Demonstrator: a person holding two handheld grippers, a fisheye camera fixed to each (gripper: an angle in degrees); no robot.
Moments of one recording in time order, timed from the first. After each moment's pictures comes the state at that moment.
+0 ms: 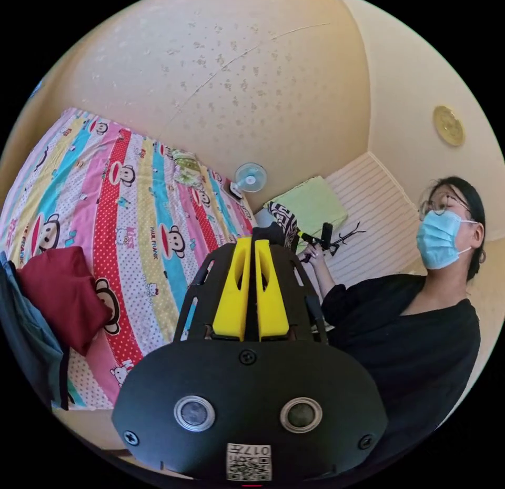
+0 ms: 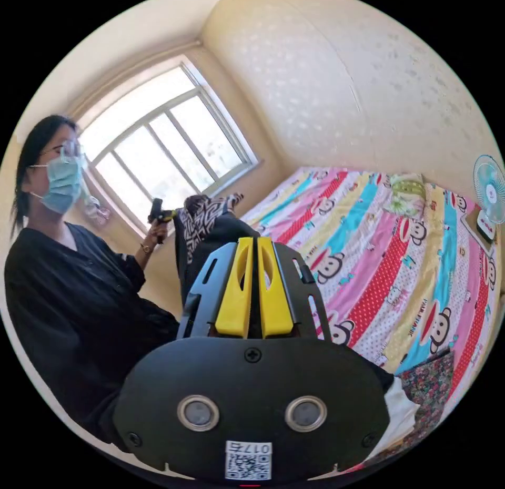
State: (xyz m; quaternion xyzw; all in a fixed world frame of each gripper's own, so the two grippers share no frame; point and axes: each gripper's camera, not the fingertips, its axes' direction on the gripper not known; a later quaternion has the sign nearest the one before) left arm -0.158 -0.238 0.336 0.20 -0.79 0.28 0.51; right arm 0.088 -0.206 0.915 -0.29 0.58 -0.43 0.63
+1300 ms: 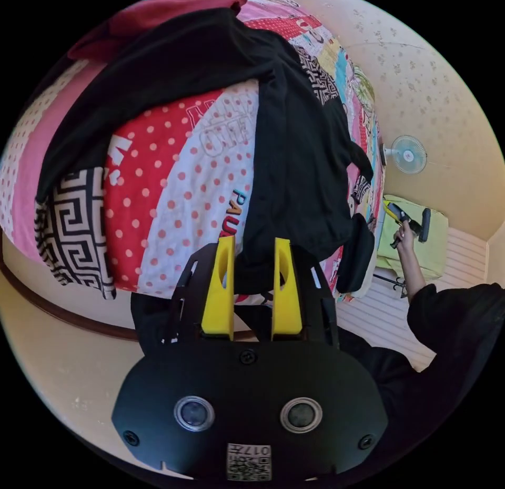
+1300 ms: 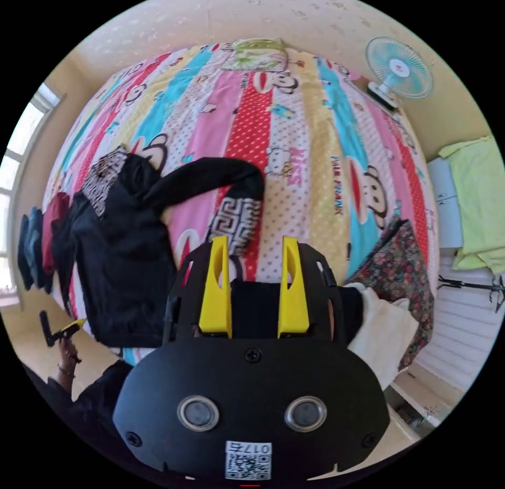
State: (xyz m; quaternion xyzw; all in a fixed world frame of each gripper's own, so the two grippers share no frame) left arm -0.110 -0.121 0.014 0.42 -0.78 -0.05 0.46; right arm 0.166 -0.509 0.775 -0.15 0.85 -0.20 0.46
